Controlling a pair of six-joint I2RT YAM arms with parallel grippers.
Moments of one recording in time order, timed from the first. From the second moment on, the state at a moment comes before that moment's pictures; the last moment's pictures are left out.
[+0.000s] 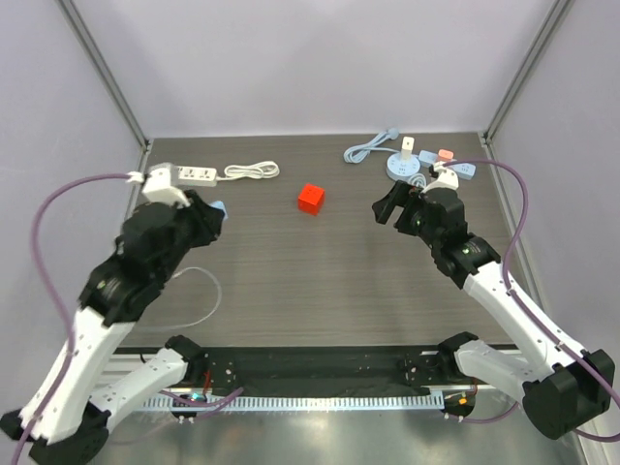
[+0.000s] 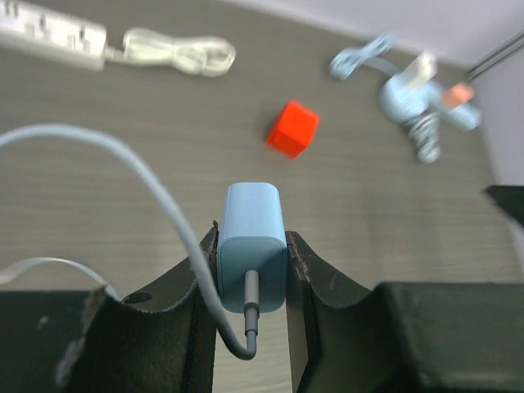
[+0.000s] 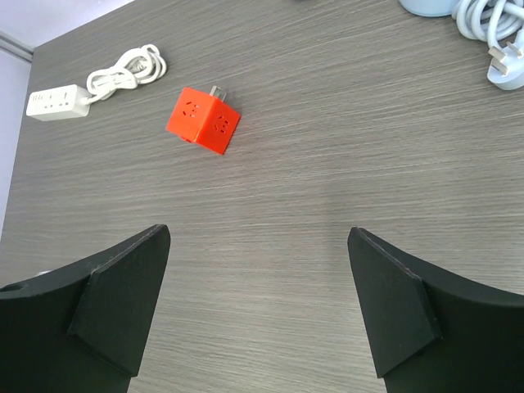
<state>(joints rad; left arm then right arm) -0.55 0.77 1.24 -0.75 -0.32 -0.51 0.40 1.00 0.85 -0.26 0.13 0.58</state>
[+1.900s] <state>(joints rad) -0.31 0.95 0.79 -0.51 -0.07 -0.91 0.17 1.55 1.18 -0.29 0.06 0.52</state>
